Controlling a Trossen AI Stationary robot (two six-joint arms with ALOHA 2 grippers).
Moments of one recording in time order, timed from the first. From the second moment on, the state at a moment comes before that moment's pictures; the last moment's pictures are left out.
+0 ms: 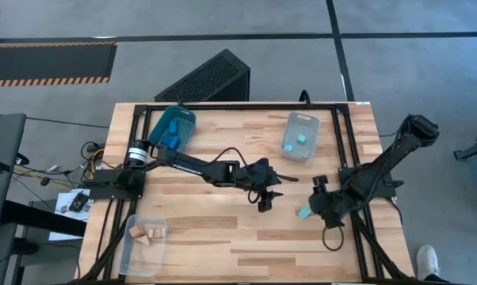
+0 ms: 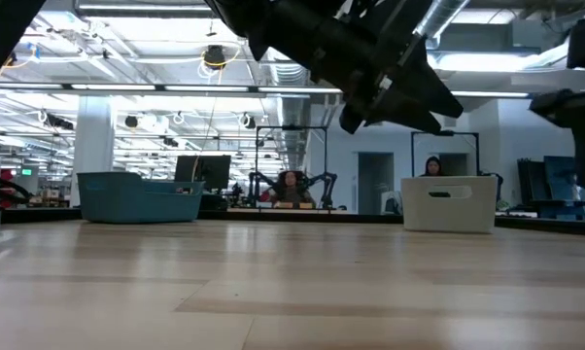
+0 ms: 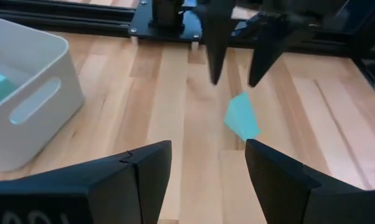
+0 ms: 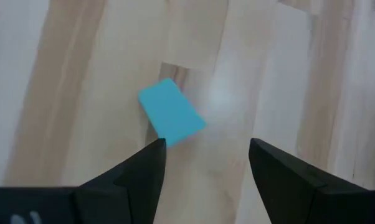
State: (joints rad) left arm -0.09 2.08 1.48 0.08 -0.05 -0.14; right arm 0.73 1.12 0.60 -0.73 0.33 0.46
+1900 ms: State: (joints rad) left arm 0.02 1.99 1.48 -0.21 0.12 0.10; right arm 0.32 1.19 0.54 -0.31 0.13 0.49
